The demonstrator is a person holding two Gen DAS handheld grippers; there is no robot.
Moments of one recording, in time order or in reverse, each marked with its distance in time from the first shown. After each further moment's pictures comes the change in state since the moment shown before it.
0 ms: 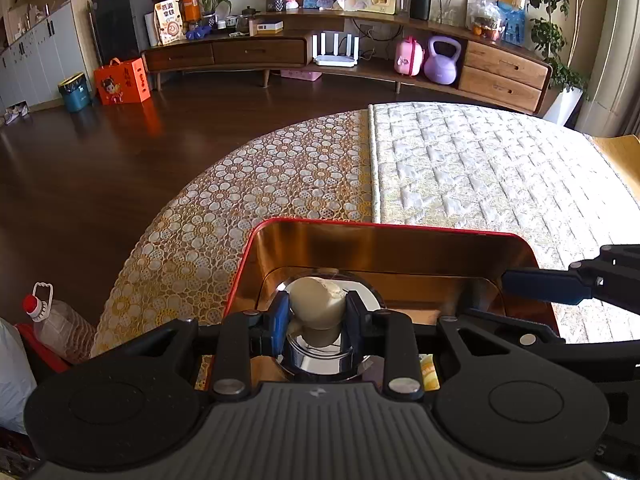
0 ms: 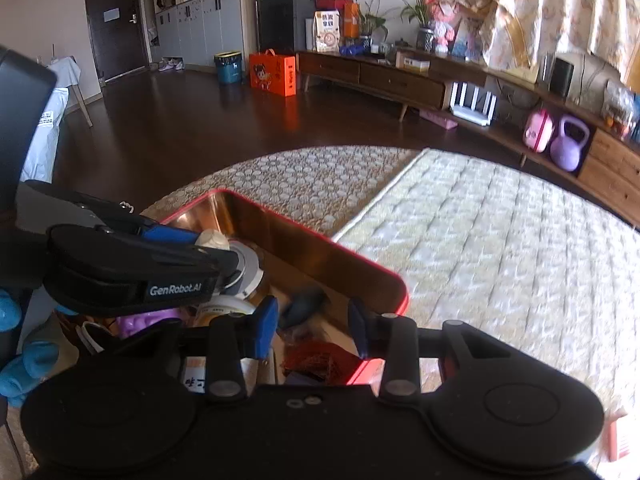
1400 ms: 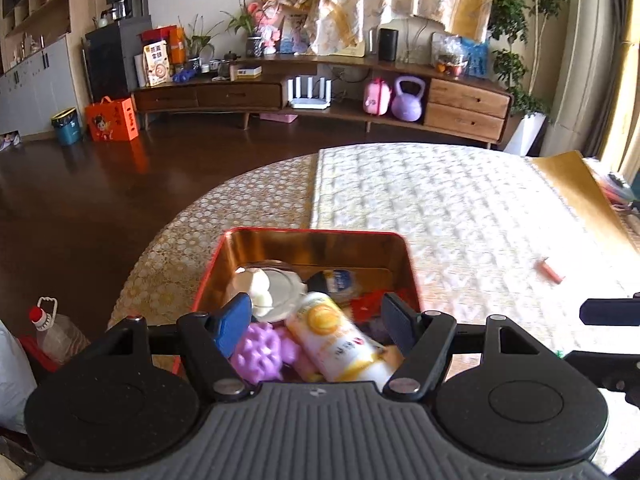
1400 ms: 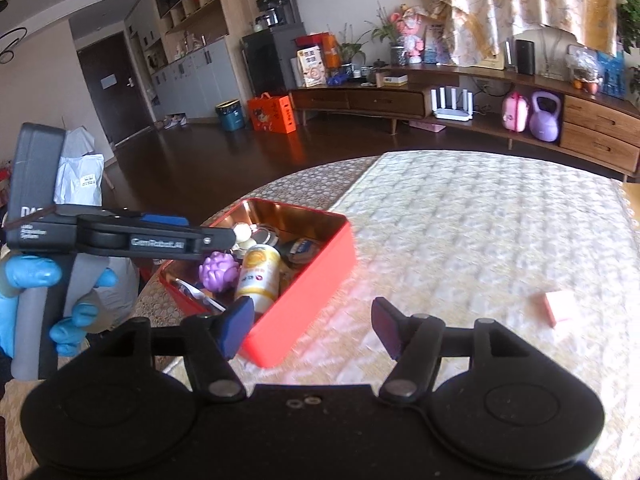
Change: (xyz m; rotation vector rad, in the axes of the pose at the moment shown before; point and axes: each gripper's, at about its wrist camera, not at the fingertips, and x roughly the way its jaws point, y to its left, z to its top) left arm -0.116 -0.039 -0.035 0.020 -0.129 -0.065; right arm -0.161 -0.040 -0.075 0.164 -0.121 0.075
